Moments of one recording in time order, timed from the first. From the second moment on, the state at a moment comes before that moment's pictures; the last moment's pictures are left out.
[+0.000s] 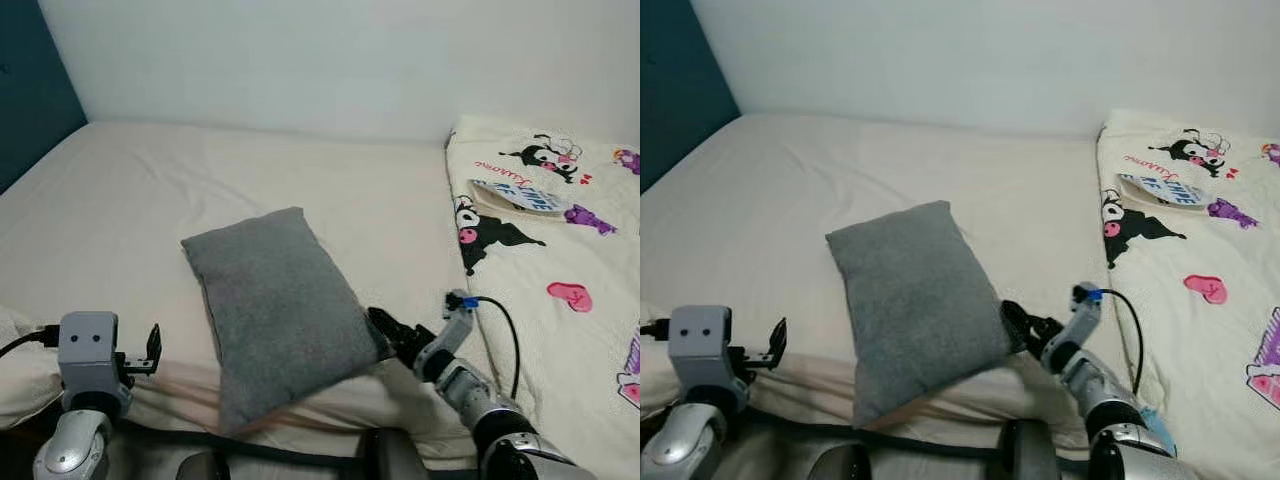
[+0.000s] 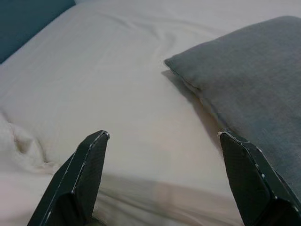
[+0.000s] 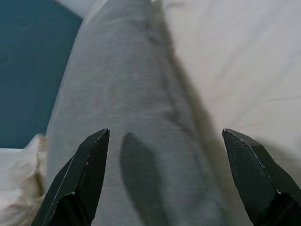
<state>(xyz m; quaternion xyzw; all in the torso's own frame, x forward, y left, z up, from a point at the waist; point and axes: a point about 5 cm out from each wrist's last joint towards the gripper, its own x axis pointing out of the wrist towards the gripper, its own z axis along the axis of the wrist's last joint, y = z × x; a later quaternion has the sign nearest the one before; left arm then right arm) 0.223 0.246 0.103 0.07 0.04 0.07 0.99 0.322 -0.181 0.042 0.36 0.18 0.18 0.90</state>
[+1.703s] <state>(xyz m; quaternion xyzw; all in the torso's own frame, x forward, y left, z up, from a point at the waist) 0.206 0.238 0.137 0.09 0.05 0.06 0.99 0.348 -0.143 0.063 0.27 0.22 0.20 0.92</state>
